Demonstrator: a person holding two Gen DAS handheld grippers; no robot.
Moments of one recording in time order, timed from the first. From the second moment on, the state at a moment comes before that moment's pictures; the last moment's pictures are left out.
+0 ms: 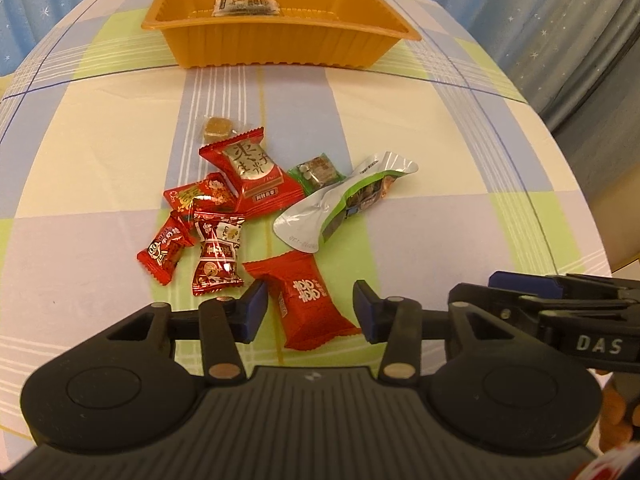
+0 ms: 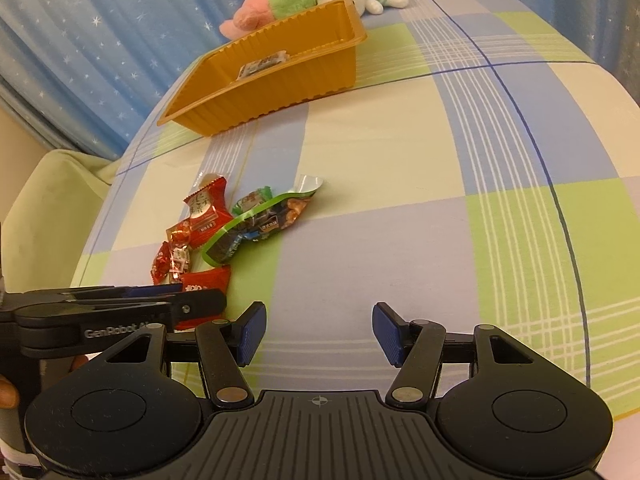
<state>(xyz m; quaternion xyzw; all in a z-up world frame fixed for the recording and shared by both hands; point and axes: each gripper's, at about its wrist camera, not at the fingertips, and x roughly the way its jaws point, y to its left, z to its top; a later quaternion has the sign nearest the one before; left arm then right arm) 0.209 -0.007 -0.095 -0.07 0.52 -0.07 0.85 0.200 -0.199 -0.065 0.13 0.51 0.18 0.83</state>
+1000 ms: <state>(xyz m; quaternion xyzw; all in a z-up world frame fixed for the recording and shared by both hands) 0.185 0.058 -0.062 -0.07 0.48 -0.02 0.87 0.249 -0.148 -0.062 0.17 0.50 0.20 0.83</state>
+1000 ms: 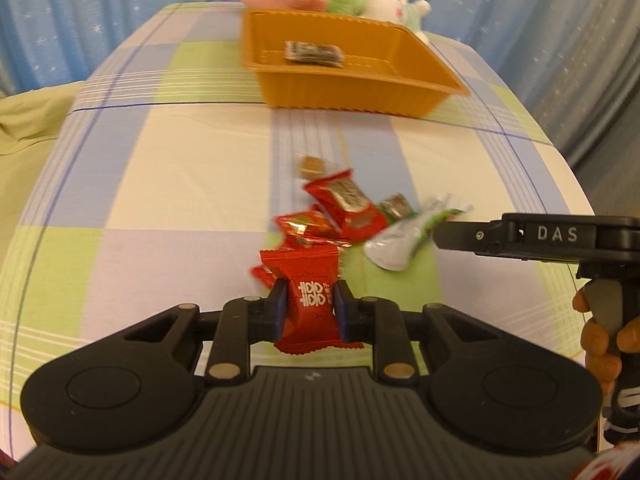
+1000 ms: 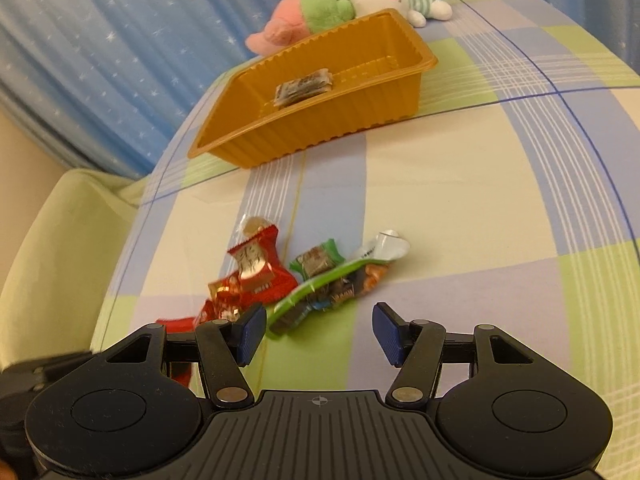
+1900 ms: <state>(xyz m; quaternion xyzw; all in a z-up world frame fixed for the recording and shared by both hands) 0.200 0.102 -0.068 -0.09 0.48 0.00 0.87 0.269 -0.191 -0.078 0.06 0.54 0.10 0.84</state>
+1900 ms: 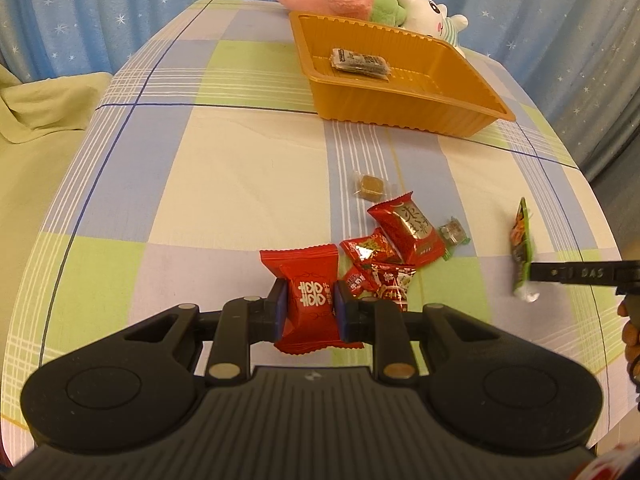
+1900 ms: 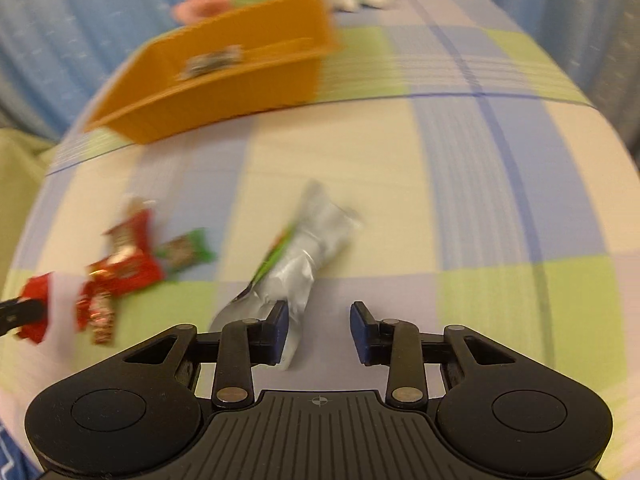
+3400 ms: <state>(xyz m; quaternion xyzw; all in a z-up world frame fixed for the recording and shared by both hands) 0.245 0.110 -0.047 -0.06 0.45 0.01 0.89 0.307 -0.183 -0.050 0.10 0.48 0.14 0.86</state>
